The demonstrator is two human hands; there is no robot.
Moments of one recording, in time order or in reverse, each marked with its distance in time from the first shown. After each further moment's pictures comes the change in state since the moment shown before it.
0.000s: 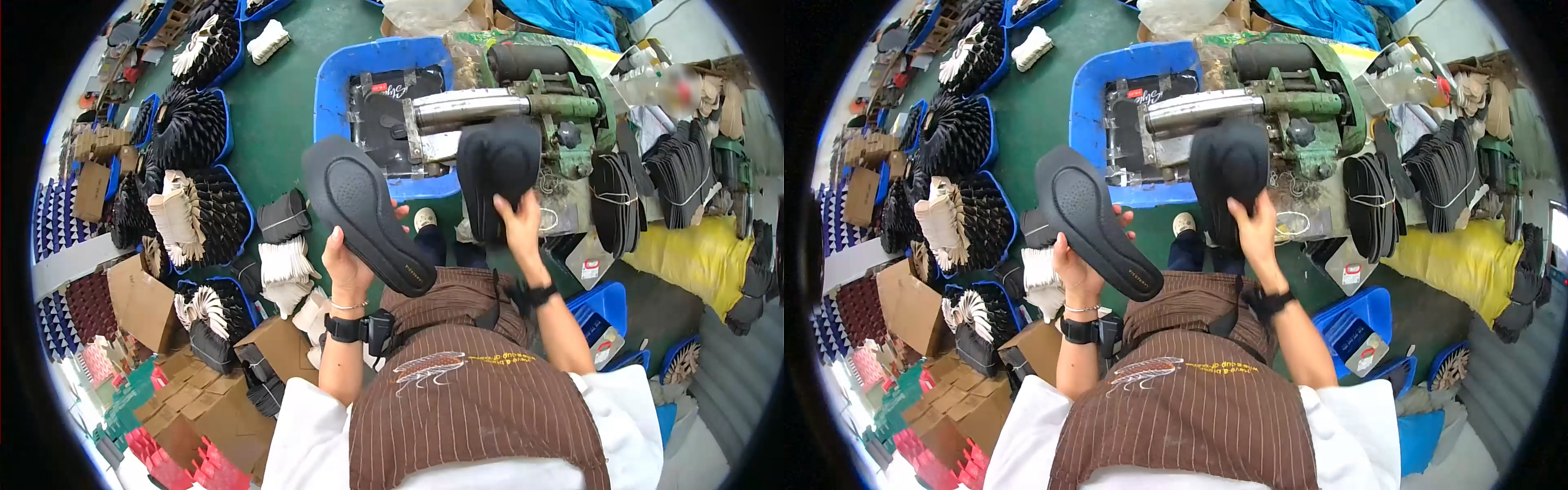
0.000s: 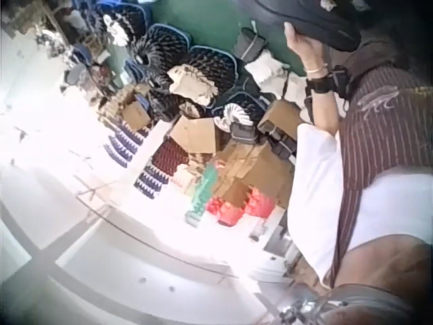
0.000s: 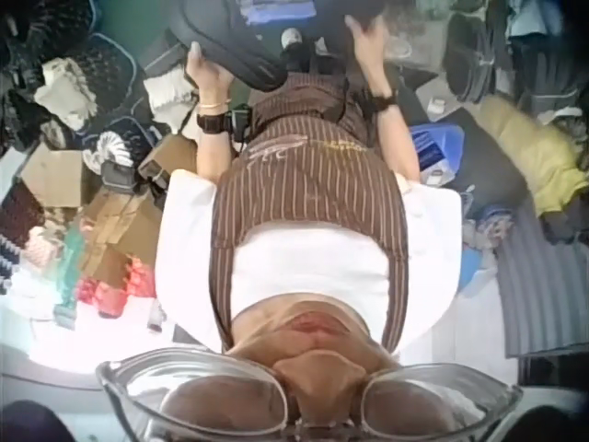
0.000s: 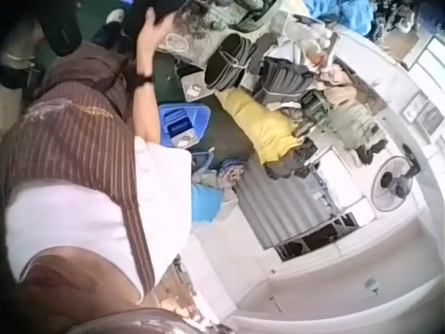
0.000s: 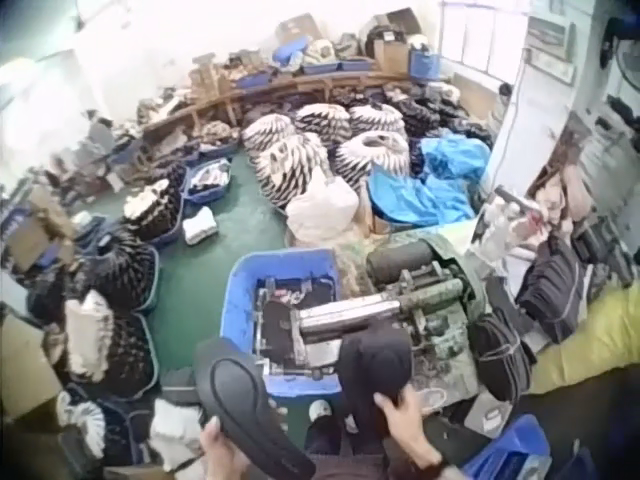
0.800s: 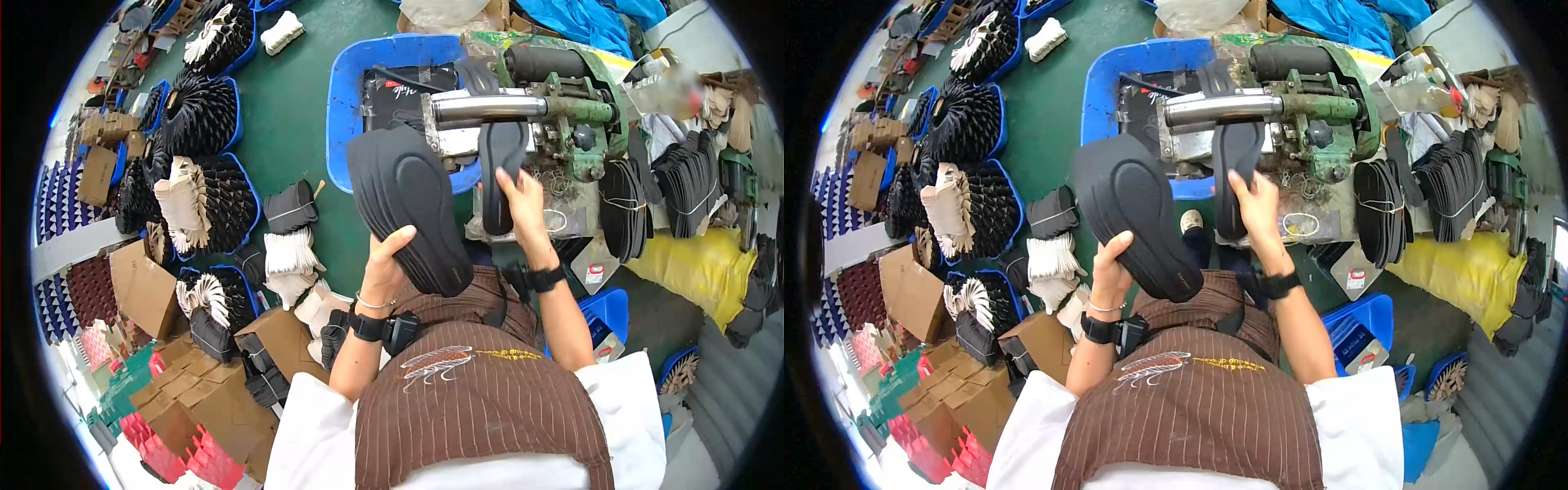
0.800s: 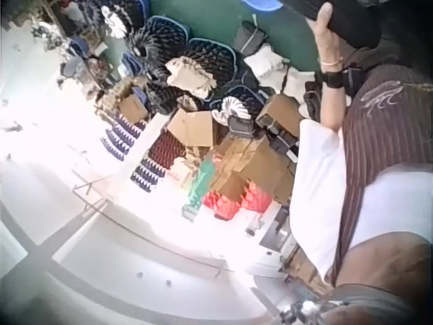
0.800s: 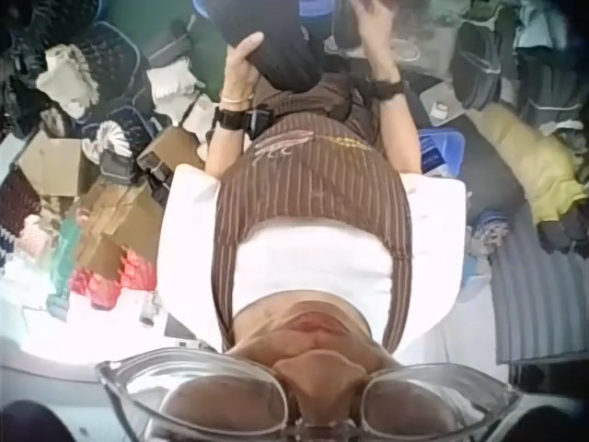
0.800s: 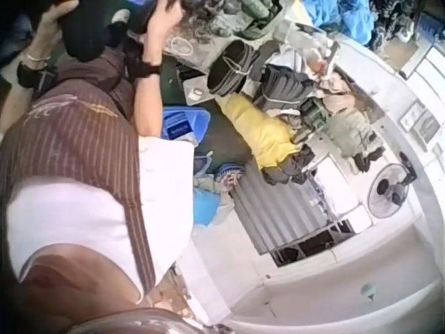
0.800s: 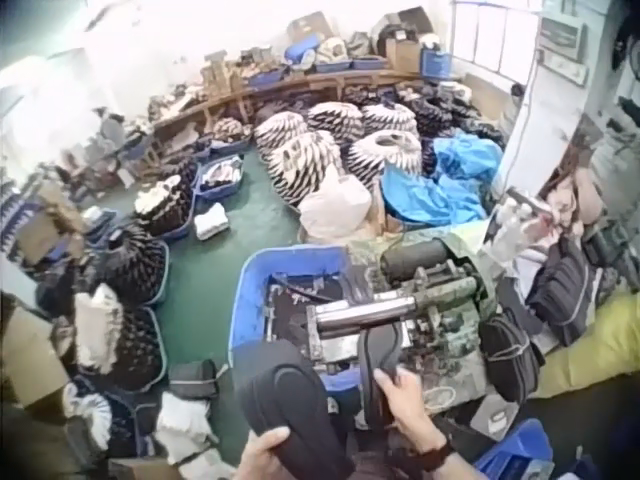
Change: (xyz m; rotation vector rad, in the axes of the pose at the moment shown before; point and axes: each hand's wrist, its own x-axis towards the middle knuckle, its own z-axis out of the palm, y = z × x) left_hand -0.015 -0.027 0.008 0.258 0.238 0.051; right_hand 0.028 -0.026 0.023 0.115 -0.159 0.327
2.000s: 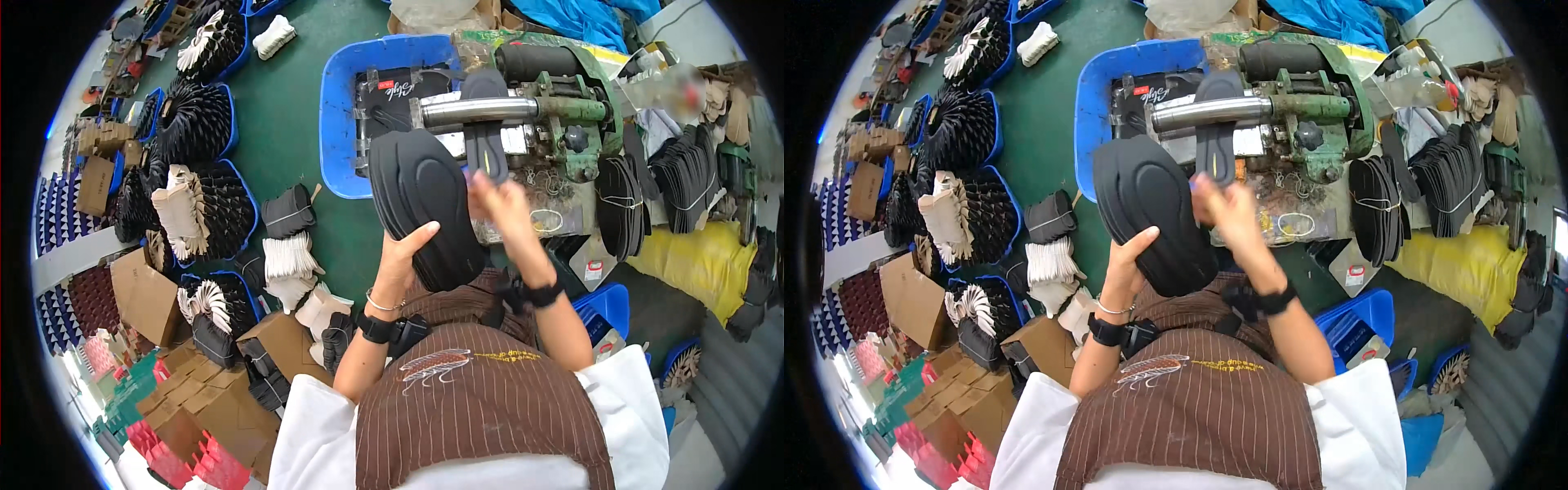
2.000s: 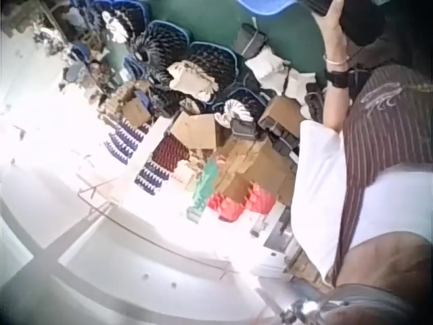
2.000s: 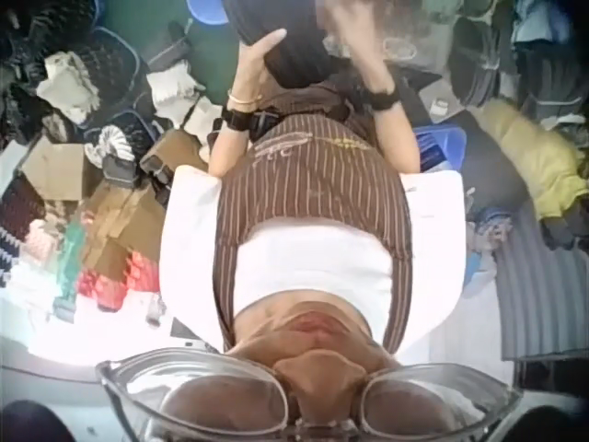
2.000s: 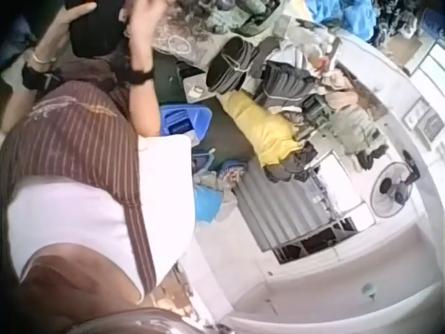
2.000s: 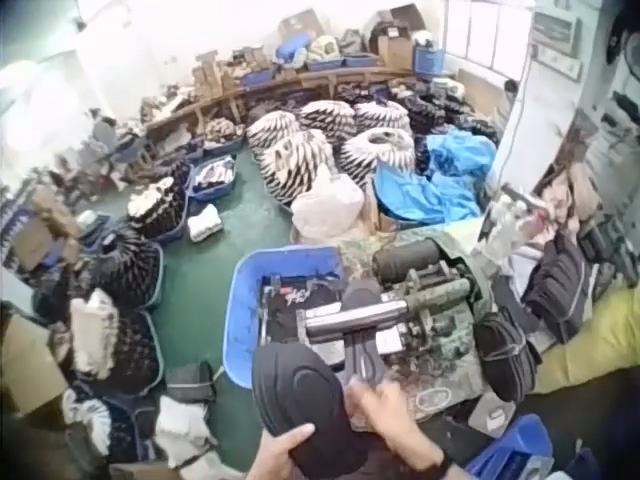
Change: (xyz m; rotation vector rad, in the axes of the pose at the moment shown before) left_hand 0.018 -0.014 0.022 0.147 0.072 -0.070; right_hand -0.014 -0.020 0.026 0.029 -0.054 0.199
